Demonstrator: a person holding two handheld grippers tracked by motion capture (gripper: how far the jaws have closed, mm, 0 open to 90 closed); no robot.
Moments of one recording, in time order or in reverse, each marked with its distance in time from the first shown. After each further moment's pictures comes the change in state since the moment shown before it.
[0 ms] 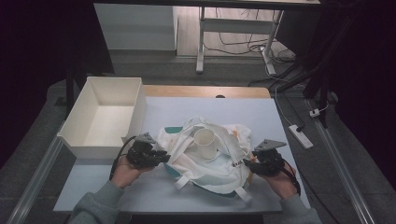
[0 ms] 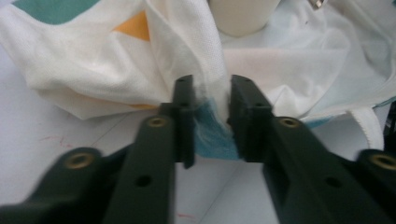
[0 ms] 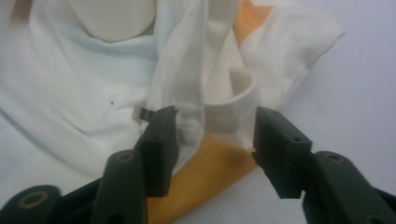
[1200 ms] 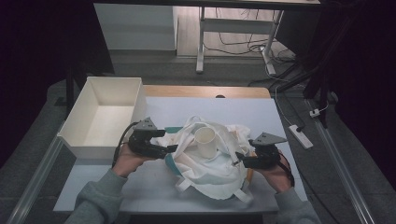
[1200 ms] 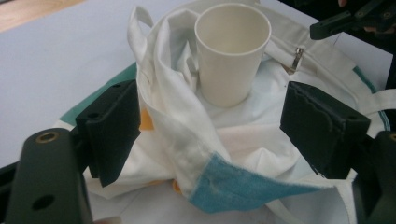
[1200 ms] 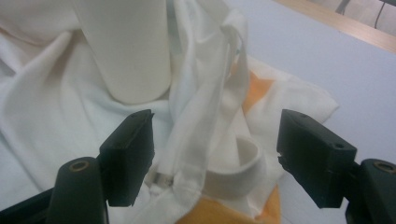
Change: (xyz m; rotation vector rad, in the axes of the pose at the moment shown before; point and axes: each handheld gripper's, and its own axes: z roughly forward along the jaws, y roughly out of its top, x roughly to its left) left arm -0.011 0.042 -0.027 -0.164 0.012 0.077; right arm 0.000 0.021 0.000 -0.179 0.026 -0.031
